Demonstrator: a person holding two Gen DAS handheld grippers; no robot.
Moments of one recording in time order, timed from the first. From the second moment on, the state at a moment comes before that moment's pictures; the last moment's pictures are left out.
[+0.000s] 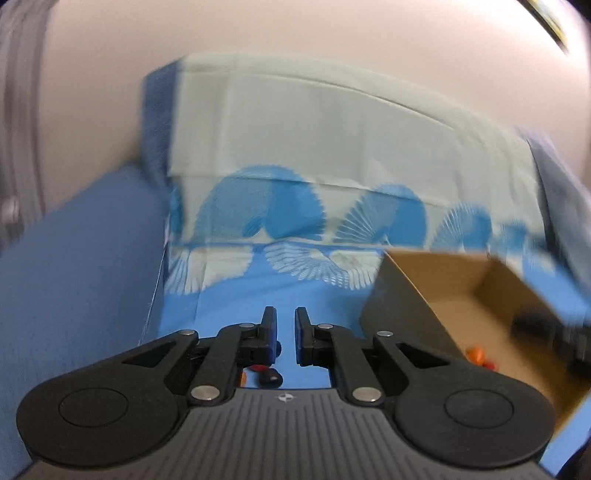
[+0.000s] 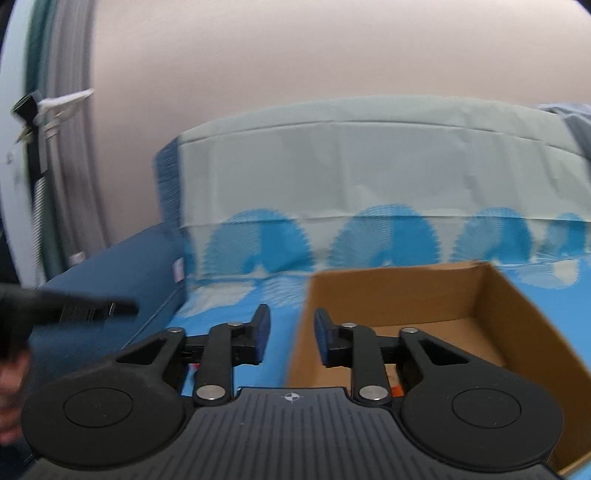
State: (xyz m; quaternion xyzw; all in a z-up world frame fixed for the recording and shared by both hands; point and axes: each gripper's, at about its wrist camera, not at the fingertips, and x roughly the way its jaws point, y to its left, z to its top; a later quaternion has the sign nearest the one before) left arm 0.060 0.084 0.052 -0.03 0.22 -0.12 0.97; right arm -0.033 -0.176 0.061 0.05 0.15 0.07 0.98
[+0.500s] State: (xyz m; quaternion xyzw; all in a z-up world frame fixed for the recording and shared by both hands) left arm 0.141 0.113 0.004 -0.13 0.36 -0.04 0.92; right arm 0.051 -0.099 -0.006 -0.02 0.28 0.11 0.95
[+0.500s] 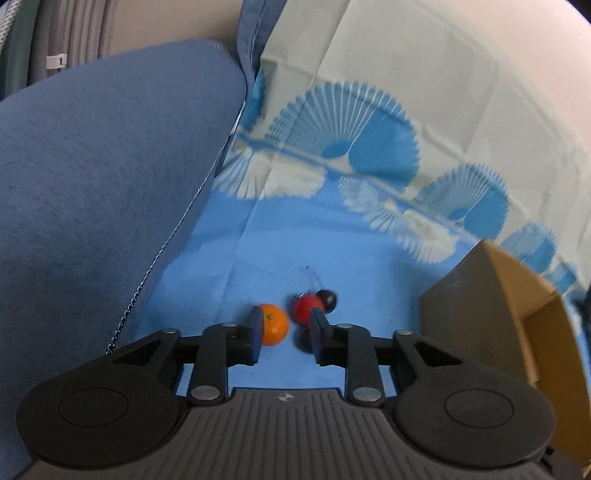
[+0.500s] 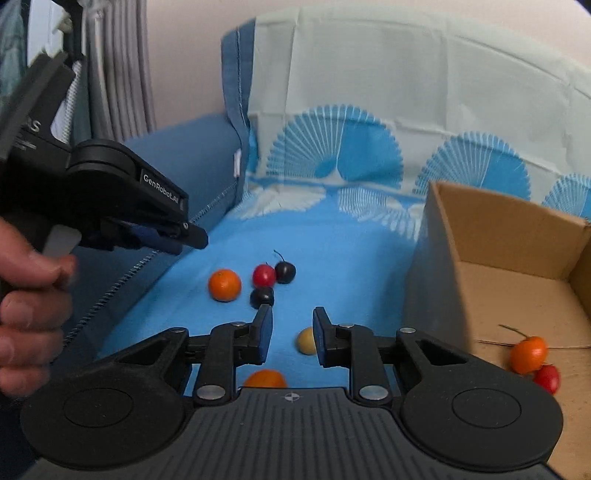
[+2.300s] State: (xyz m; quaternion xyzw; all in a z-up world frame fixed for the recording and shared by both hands) left arm 0.134 0.096 -0.027 -0.05 0.48 -0.05 0.87; right arm -0.013 -0.067 -0.010 -0.05 0.40 0.16 0.90
